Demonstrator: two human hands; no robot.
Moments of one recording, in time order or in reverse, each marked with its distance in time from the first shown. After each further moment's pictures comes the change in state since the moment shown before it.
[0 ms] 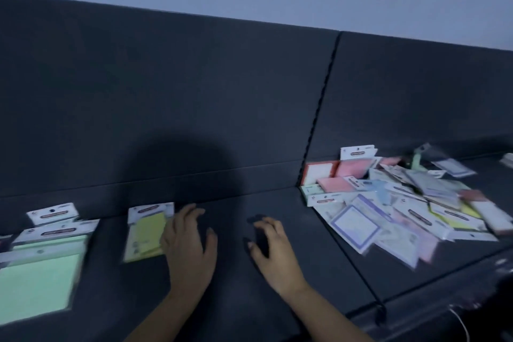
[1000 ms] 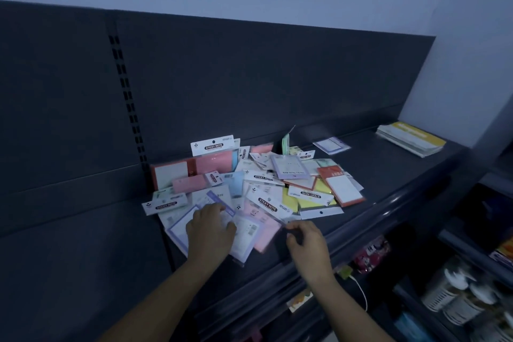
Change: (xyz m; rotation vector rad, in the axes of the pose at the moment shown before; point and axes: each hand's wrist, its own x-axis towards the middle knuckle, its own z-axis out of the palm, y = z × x) left_hand -0.097 0.287 0.234 -0.022 -0.452 0.110; right_hand -0.116 0.228 -0.315 -0.016 0.377 0.394
